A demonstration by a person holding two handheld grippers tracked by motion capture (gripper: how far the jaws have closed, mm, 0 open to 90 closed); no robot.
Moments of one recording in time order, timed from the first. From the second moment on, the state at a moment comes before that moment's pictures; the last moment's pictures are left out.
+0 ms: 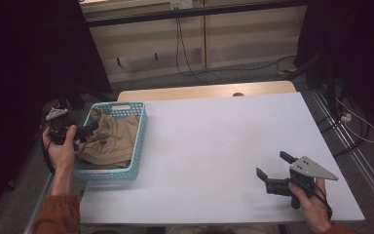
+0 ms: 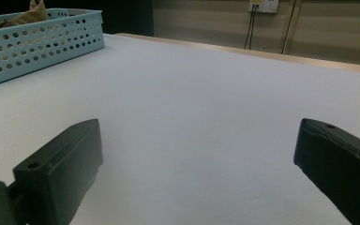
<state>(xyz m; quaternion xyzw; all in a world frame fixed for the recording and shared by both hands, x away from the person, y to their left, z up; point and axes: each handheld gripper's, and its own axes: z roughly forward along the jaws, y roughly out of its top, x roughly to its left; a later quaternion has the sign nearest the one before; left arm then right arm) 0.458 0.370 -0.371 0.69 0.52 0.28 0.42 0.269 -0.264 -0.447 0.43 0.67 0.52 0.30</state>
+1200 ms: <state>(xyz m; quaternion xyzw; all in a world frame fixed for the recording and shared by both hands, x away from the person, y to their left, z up) 0.365 0.348 -0.350 0.69 0.45 0.31 0.48 0.267 -0.262 -0.445 0.43 0.67 0.51 0.31</state>
